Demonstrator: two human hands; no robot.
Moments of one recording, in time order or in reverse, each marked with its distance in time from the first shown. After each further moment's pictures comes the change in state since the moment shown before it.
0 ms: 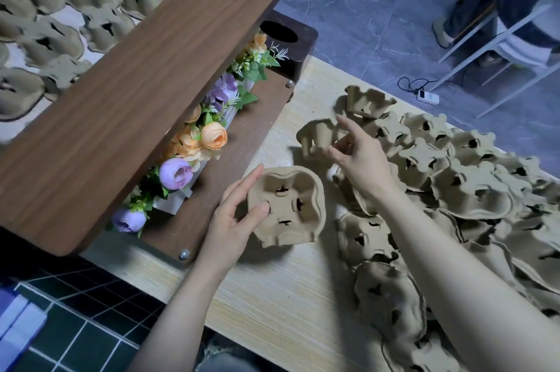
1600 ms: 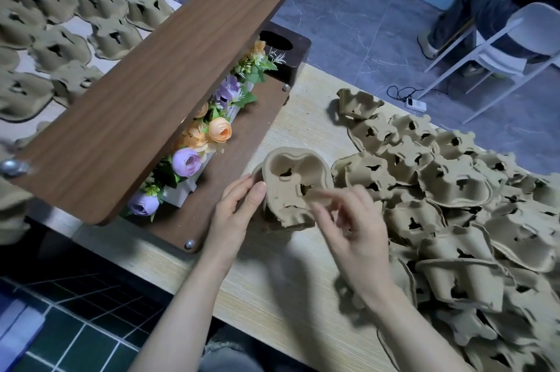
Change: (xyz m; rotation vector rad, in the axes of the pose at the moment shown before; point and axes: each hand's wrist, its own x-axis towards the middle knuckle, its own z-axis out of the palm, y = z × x) left_hand -0.016 0.015 0.006 -0.154 0.083 -0.108; right_hand -0.147 -0.041 0.005 0.177 0.269 -0.322
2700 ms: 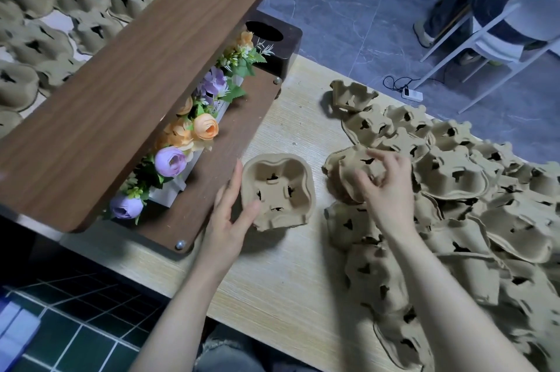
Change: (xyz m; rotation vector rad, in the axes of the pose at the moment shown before) left_hand -0.005 -0.017 -0.004 0.205 -0.069 0.063; right_hand 0.046 0.073 -0.025 -0.138 0.070 0.449
